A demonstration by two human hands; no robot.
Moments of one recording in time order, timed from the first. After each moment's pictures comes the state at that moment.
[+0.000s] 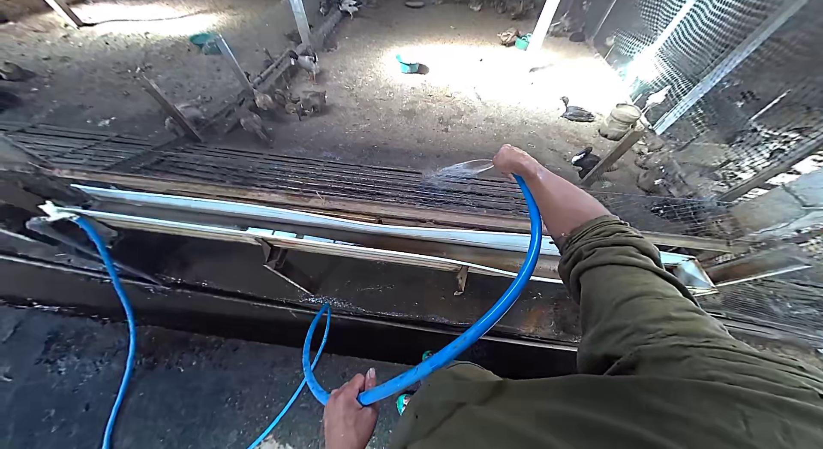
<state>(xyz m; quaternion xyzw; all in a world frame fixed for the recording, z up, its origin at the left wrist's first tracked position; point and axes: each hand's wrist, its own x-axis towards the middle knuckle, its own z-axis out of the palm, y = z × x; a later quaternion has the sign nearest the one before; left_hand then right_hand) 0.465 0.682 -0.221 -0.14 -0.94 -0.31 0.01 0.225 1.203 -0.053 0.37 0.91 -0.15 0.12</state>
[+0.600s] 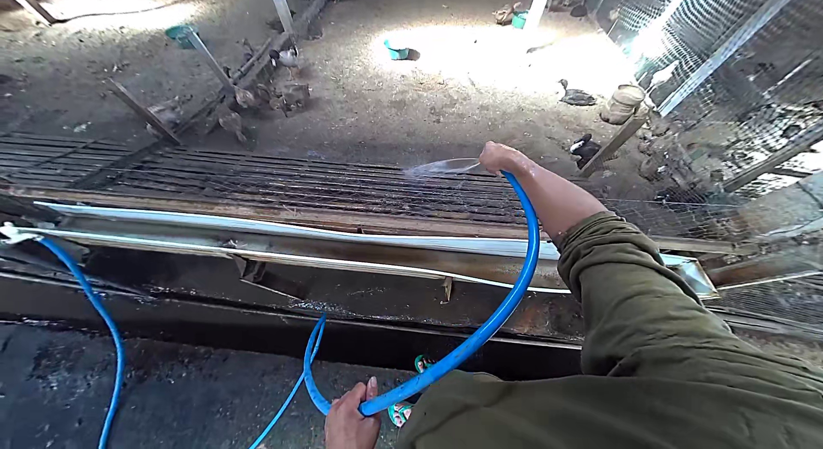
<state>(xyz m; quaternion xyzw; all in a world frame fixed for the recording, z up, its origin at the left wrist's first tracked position) 0.454 0.774 -0.212 -0.14 -0.95 -0.29 -0.03 0.192 1.294 -0.076 0.30 0.93 -0.15 0.16</state>
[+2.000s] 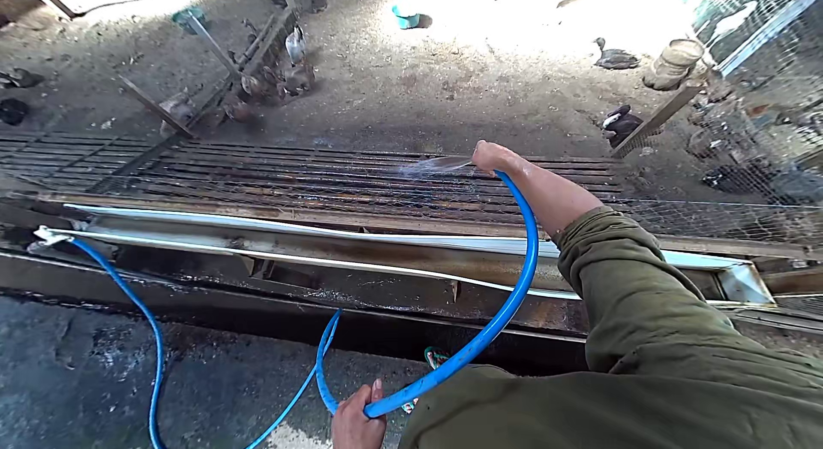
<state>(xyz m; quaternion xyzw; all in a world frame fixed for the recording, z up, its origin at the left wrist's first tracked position) 0.438 0.821 -0.210 -0.10 -0.96 -0.26 -0.07 0.140 1.331 -0.141 0.27 0.92 -0.22 0.18</state>
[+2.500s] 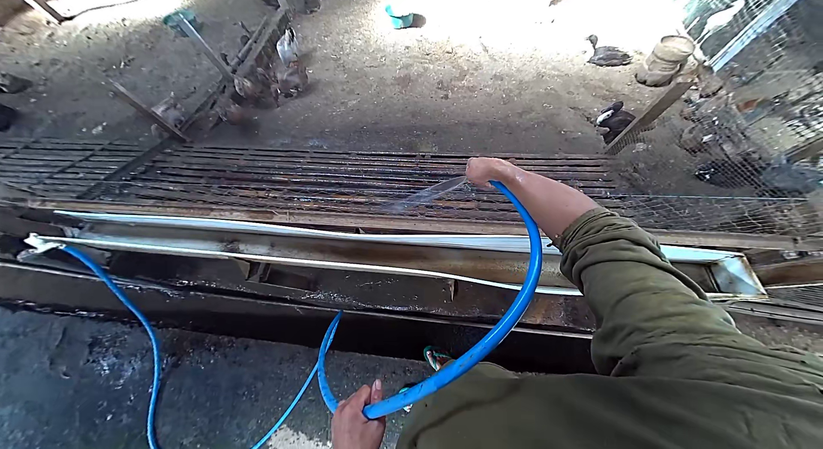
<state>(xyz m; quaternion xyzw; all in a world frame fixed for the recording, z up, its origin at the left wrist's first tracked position) 0.438 0.822 -0.210 -0.13 -0.95 -0.26 -0.07 0.156 1.322 -0.154 0.20 0.92 -0.15 0.29</state>
